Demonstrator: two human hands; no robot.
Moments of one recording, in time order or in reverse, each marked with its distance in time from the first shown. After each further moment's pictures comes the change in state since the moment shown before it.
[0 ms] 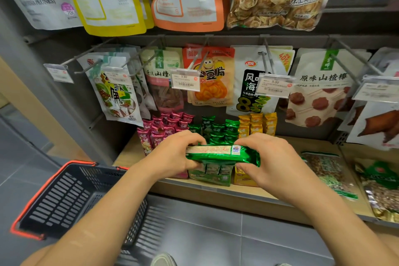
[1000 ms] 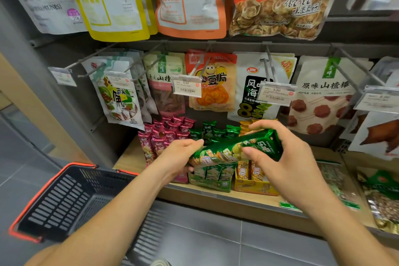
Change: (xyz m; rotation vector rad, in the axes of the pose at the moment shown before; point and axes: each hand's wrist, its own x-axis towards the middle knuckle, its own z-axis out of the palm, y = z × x) left_hand 0.015 0.013 0.018 -0.913 0.073 -0.657; right_hand -0.005 -0.005 -0.012 0.513 0.304 0.102
